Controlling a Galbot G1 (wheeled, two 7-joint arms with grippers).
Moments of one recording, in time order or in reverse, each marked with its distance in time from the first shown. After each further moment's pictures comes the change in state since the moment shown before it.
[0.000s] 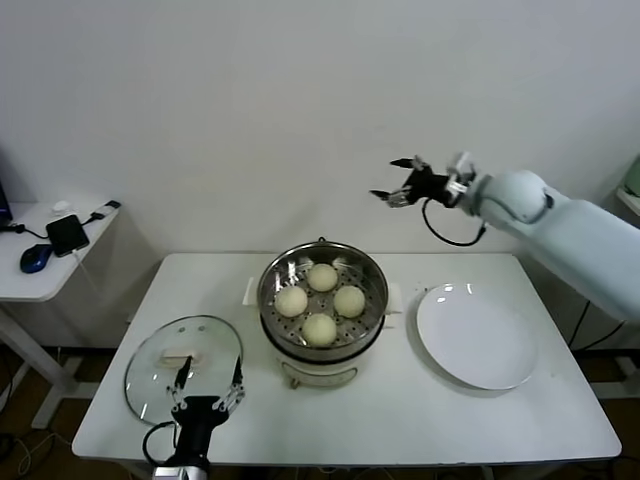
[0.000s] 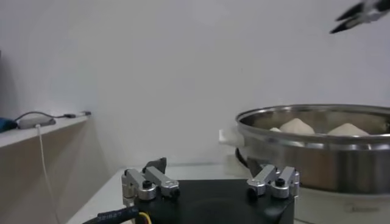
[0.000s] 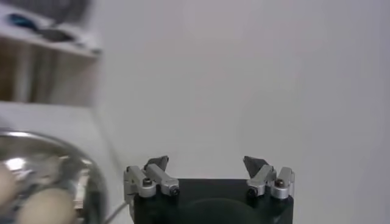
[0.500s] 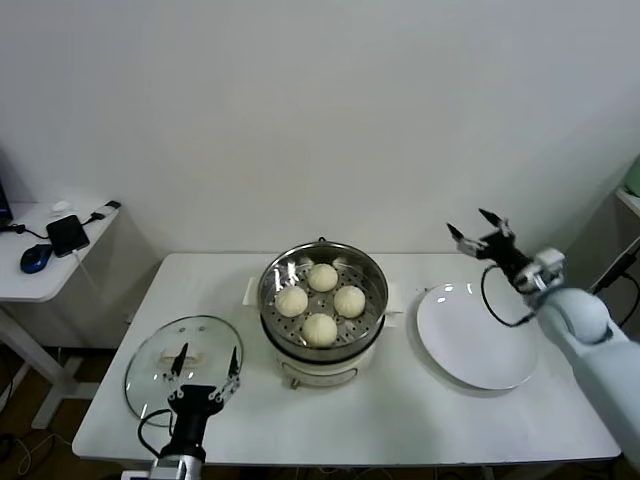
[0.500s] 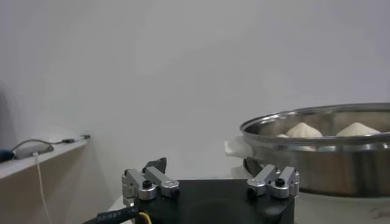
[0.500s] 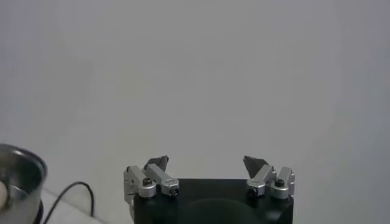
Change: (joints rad) left arm -0.056 0.041 -0.023 0.057 0.061 -0.059 -0.009; right arm -0.964 0.100 0.912 0.080 -0.140 0.220 0.096
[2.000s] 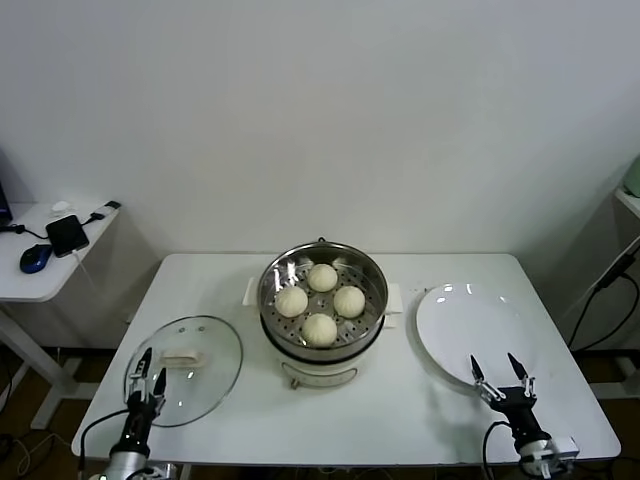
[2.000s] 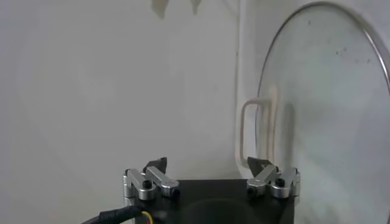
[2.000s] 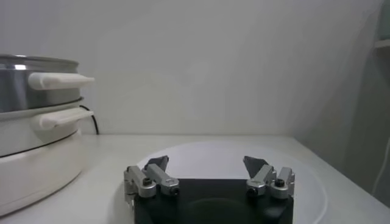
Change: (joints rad) left arm -0.181 0.224 -0.097 0.498 1.077 0.165 -0.317; right arm -0.614 0.362 0.315 0.112 -0.190 0.213 0.061
